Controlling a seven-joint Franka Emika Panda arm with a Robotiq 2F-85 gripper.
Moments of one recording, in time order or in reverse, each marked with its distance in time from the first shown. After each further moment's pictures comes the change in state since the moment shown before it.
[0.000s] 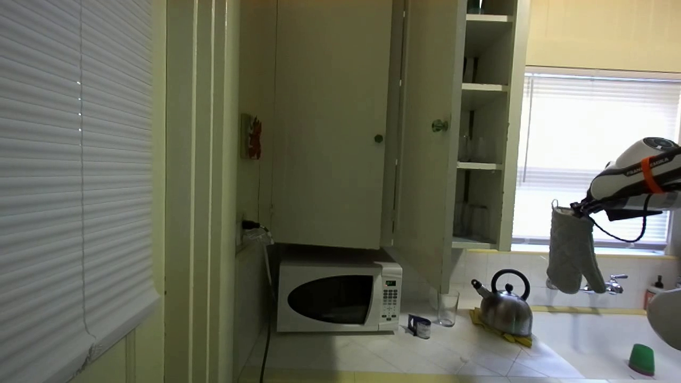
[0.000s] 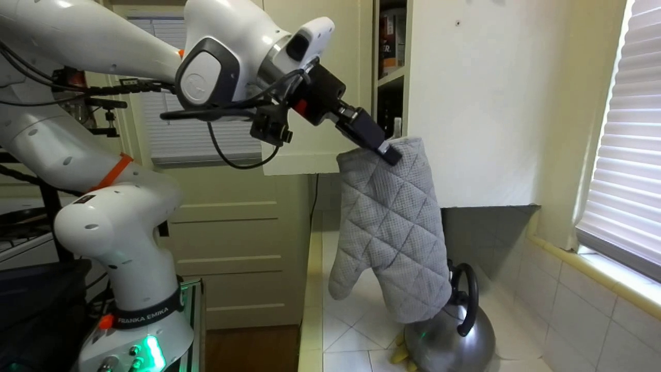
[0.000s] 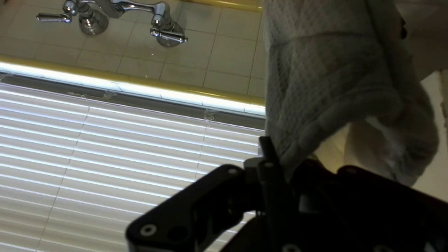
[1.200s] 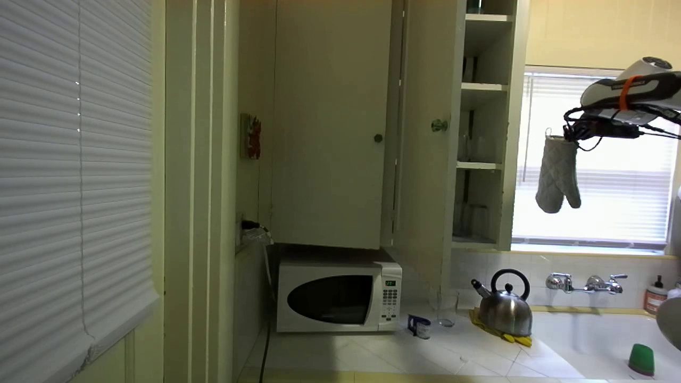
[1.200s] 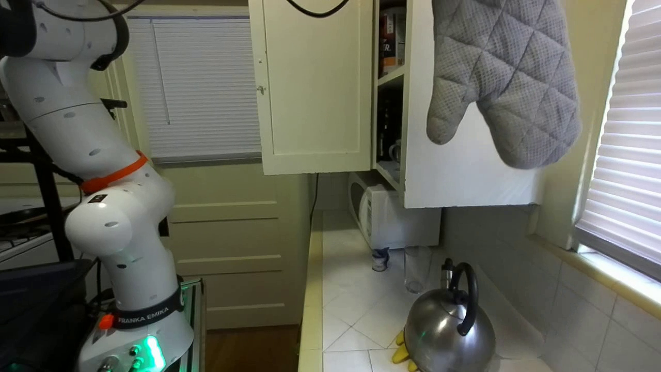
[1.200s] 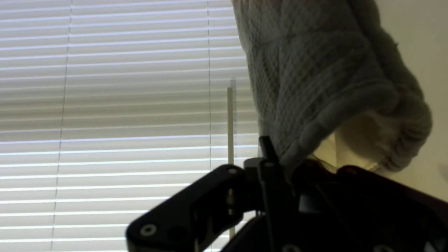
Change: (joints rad) arm 0.202 0.367 -0.144 0.882 0.279 -0.412 -0.014
